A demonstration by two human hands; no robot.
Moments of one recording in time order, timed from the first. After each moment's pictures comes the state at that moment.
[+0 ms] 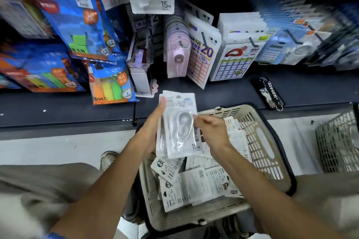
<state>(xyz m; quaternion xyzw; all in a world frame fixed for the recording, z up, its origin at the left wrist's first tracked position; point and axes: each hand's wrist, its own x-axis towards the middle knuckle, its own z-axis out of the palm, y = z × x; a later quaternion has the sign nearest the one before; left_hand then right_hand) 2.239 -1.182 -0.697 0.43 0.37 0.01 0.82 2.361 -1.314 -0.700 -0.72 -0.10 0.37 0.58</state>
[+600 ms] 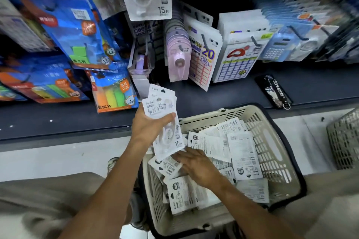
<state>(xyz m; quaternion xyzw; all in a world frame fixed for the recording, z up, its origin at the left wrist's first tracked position) 2.241 -1.162 -0.684 0.60 0.49 0.20 0.60 2.323 -1.345 -0.812 -0.74 -0.62 0.24 0.14</state>
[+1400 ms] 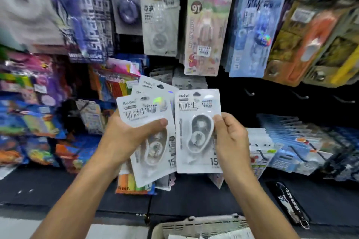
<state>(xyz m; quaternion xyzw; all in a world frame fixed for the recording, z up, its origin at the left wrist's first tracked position) 2.200 -1.086 -0.430 0.65 0.32 0.42 0.55 2.380 -1.215 -0.453 -0.62 -0.38 0.12 0.68</state>
